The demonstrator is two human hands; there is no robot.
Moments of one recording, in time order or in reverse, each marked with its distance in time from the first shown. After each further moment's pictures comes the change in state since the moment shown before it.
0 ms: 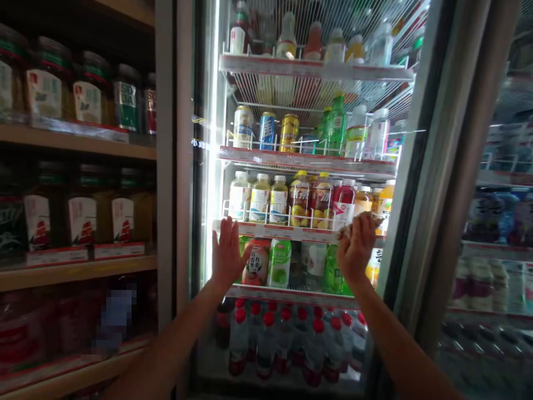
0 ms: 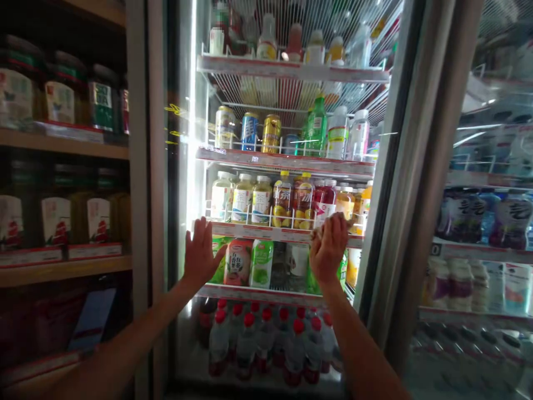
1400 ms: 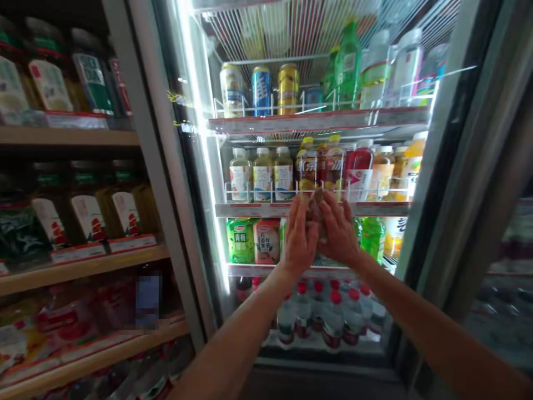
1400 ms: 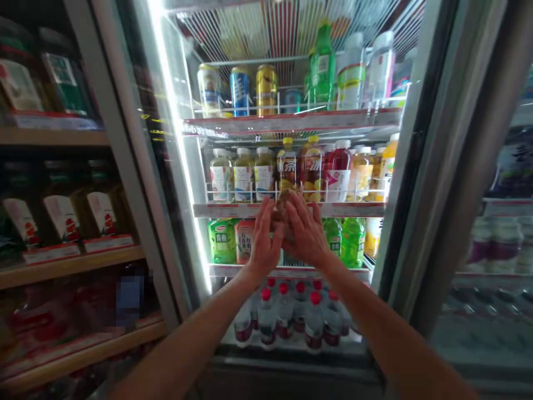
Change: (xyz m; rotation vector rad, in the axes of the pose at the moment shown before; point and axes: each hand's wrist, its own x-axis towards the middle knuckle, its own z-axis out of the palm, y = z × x) left_hand 0.018 0.134 0.018 -0.763 0.042 -0.009; right_hand -0.013 -0.044 0.004 0.207 -0.391 -0.283
